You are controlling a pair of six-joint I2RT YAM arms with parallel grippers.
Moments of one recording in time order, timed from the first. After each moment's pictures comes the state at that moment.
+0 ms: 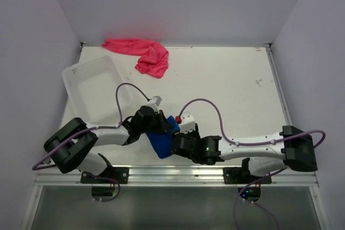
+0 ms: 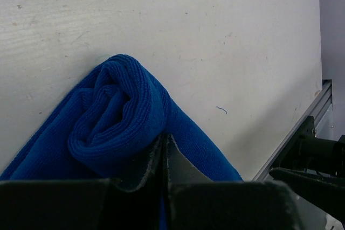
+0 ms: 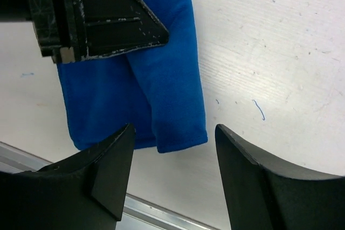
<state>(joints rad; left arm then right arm) -0.77 1.44 0.43 0.44 0.14 -0.83 1.43 1.36 0.82 -0.47 0.77 0.87</state>
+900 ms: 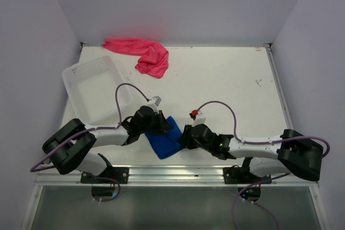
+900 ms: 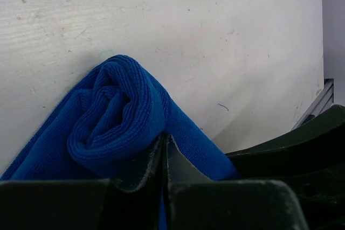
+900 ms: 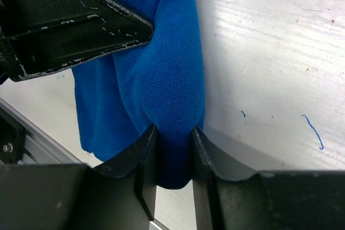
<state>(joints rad) -0.77 1.42 0.42 0.41 0.14 -0.83 1.12 1.26 0.40 0.18 0.26 0.87</state>
